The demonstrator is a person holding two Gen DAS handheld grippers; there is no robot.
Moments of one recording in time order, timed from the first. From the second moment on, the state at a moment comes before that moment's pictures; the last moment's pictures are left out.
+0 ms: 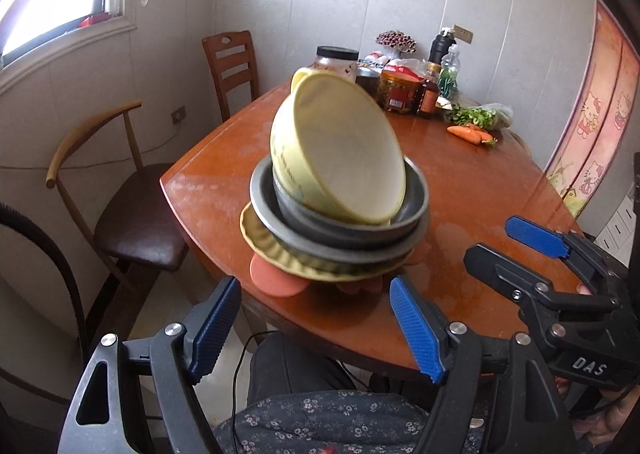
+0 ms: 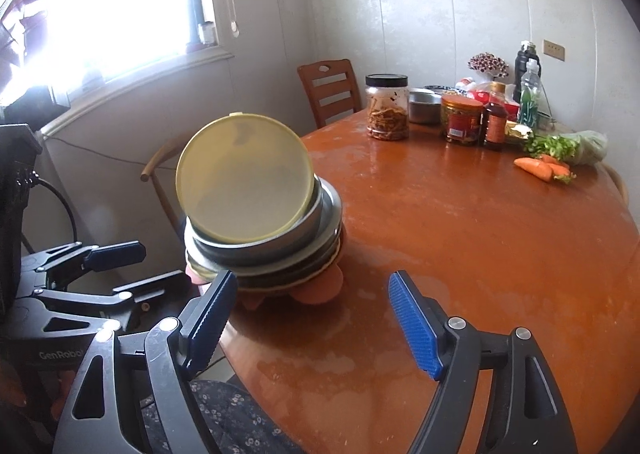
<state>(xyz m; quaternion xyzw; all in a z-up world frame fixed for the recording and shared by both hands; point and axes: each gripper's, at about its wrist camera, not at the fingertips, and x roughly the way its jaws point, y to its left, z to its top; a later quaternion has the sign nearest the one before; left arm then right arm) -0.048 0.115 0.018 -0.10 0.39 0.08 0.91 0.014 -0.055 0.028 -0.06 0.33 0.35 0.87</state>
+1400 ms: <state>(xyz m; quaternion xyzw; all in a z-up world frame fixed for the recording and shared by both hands) -0.054 0.103 -0.004 -0.08 0.39 0.11 0.91 -0.002 -0.069 0.002 -0.04 0.35 0.29 0.89</state>
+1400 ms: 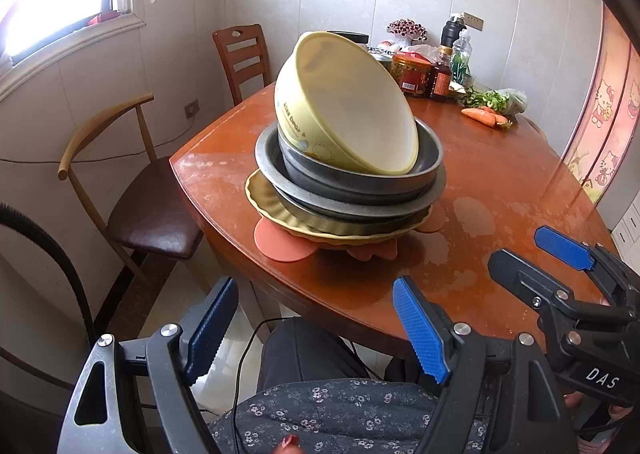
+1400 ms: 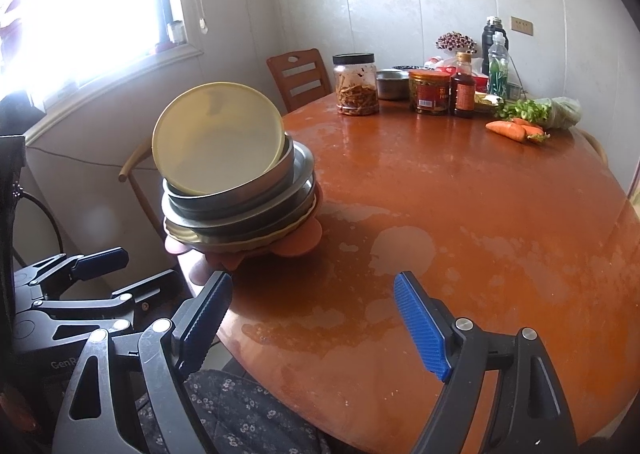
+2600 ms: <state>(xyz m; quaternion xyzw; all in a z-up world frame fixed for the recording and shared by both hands) -0.055 0.099 0.000 -0.08 0.39 0.11 0.91 -0.003 -0.078 0.000 -0.03 0.36 0.29 0.89</state>
